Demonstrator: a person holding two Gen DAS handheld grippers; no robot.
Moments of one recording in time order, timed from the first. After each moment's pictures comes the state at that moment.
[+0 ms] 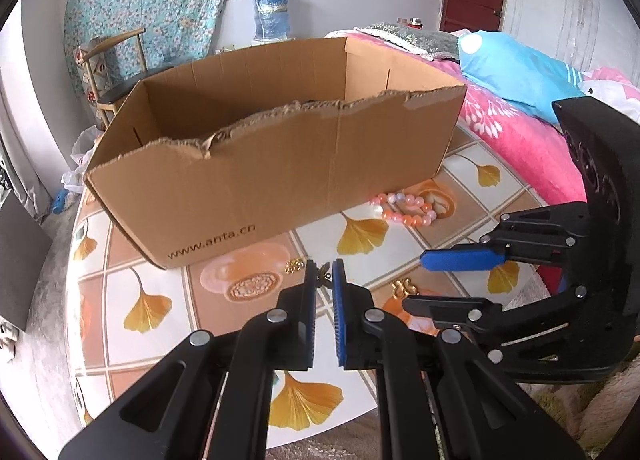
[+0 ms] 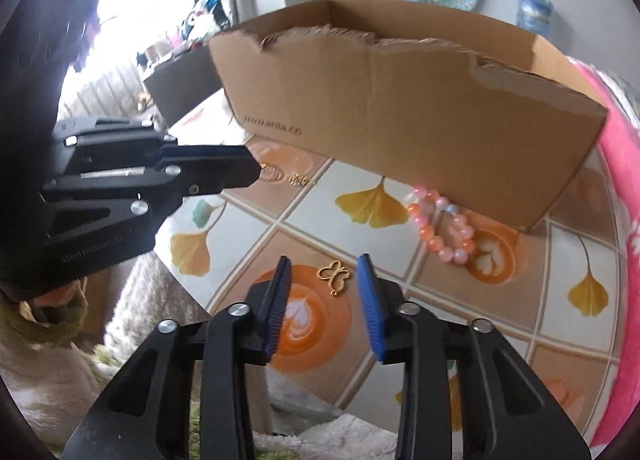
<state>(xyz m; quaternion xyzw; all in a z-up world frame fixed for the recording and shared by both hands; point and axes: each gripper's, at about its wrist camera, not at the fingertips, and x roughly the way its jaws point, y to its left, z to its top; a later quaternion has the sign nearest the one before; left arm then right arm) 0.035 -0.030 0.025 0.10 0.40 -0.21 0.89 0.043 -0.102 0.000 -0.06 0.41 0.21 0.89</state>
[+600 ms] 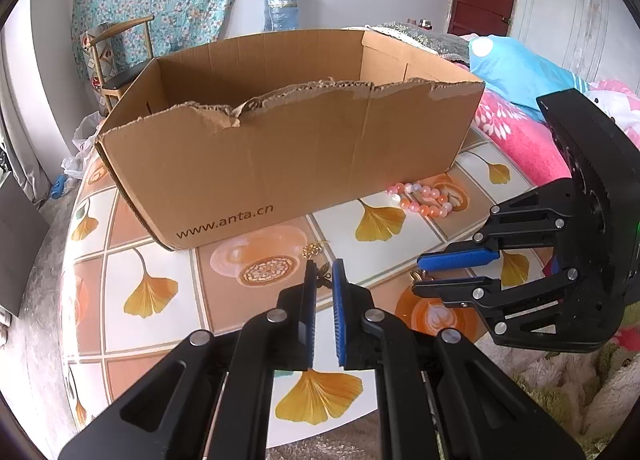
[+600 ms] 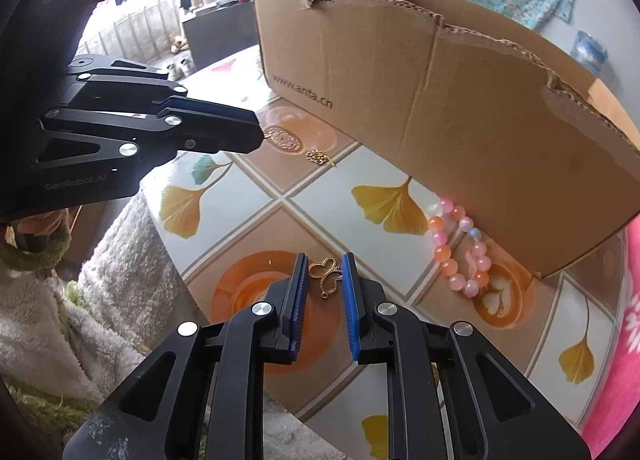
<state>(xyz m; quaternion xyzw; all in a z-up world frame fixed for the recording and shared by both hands) 0.039 -0.013 0.014 0.08 0.41 -0.20 0.89 0.049 -0.085 -0.008 -0.16 0.42 0.27 0.85</state>
